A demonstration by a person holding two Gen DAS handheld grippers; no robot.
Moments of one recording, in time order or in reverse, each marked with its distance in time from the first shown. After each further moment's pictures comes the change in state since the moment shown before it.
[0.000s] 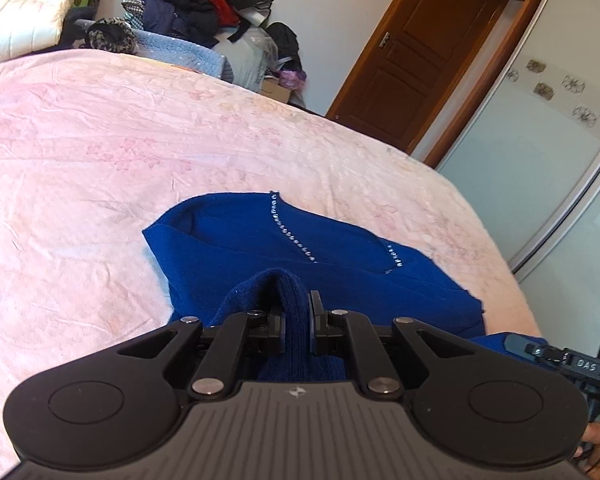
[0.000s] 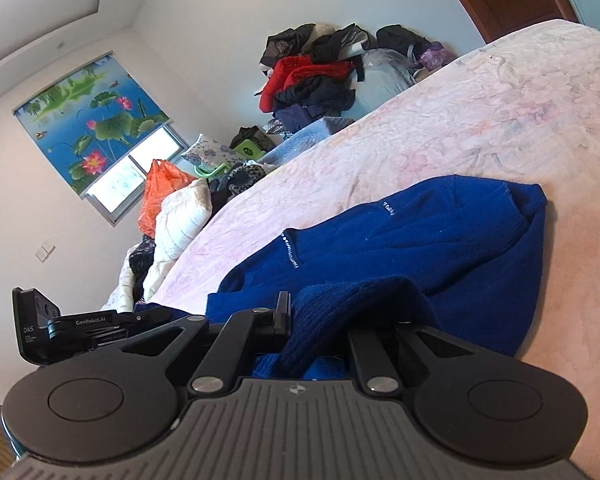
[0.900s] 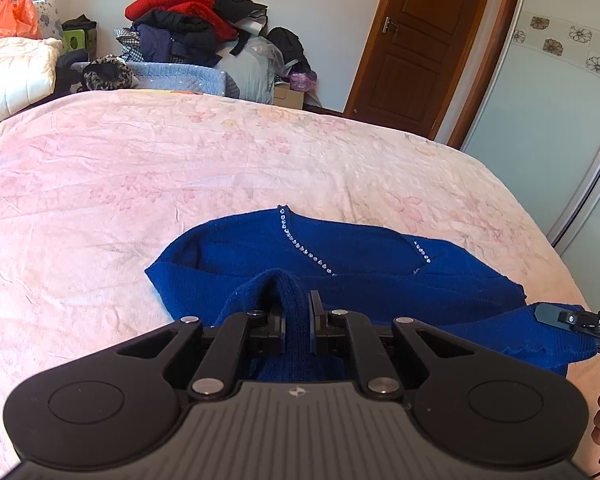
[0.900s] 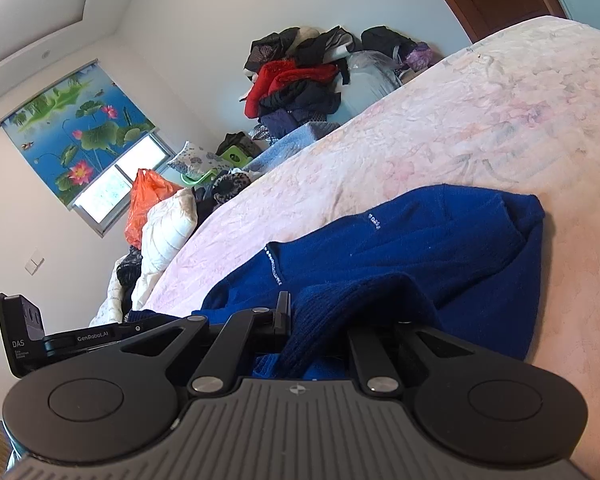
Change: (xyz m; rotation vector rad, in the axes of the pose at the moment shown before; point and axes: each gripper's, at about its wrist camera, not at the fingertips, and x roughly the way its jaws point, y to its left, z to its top) left arm 0.019 -0.030 0.014 0.127 -0.007 0.116; right arm 0.017 -0.009 0.012 0.036 -0.025 -0.024
